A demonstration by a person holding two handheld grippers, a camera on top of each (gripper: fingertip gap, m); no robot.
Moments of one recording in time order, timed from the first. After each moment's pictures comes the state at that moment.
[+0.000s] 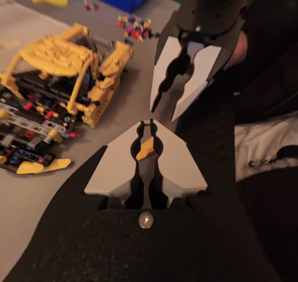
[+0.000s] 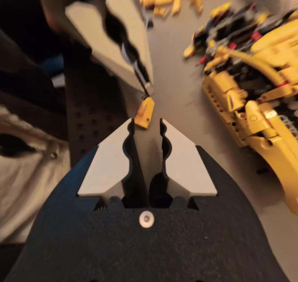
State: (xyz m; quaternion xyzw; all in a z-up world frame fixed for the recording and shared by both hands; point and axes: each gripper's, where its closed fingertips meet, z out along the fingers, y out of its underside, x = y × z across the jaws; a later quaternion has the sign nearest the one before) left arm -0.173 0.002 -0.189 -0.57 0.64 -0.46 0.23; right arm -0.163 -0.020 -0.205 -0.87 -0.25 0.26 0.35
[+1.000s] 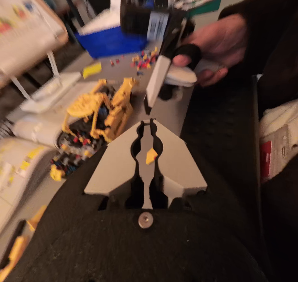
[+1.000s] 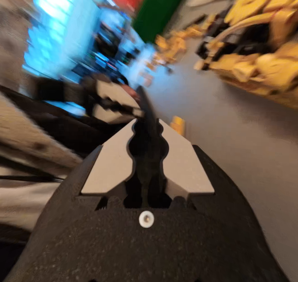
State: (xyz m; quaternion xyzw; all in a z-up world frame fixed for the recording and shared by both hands) left arm -0.189 -0.015 -0.161 -0.45 0.68 -0.37 0.44; right arm -0.171 -0.016 -0.175 -0.79 0.00 0.50 0.35
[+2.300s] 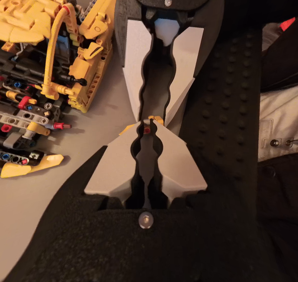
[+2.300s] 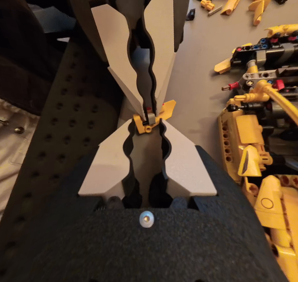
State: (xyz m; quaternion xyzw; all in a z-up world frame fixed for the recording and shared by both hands) left arm -0.176 -0.002 -0.231 -0.57 0.70 -0.38 0.18; right arm -0.186 0.000 -0.240 -0.79 -0.43 0.29 0.32
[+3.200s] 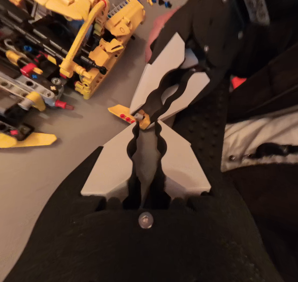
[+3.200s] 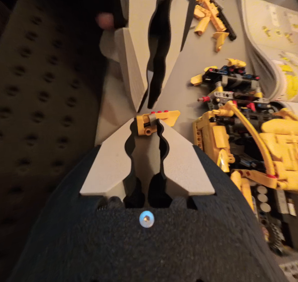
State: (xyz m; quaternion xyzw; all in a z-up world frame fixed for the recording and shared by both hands) left arm -0.179 0.006 -0.216 -0.65 0.60 -0.47 0.10; right arm -0.178 0.017 -0.239 -0.78 -0.48 0.11 0.39
